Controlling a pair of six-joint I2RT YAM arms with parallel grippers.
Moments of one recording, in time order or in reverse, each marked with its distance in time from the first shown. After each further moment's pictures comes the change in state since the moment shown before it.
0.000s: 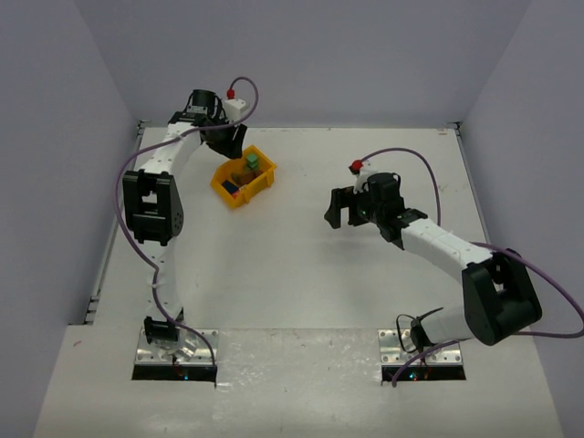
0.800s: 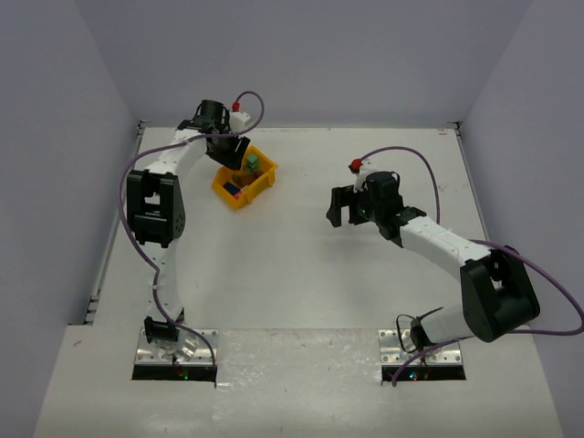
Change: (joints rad) left arm -0.036 -0.017 -0.108 0.017 -0.143 0.003; right arm 0.000 0.020 0.019 -0.016 0.044 -0.018
